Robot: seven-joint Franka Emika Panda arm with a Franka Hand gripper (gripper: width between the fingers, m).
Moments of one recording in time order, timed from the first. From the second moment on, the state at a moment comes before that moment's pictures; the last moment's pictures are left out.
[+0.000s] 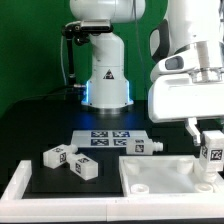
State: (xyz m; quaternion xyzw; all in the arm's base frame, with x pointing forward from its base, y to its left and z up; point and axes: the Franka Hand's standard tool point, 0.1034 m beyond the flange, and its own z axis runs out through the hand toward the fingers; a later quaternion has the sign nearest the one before) arm 0.630 0.118 0.107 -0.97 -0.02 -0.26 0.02
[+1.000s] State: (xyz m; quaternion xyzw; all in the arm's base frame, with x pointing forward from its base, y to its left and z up) arm 0.635 0.103 0.097 -0.96 -0.02 -0.27 0.01
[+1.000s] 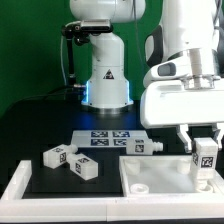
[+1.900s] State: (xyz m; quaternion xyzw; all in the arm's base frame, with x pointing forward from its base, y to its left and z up) arm 0.635 0.118 0.098 -0.95 -0.01 -0.30 0.02
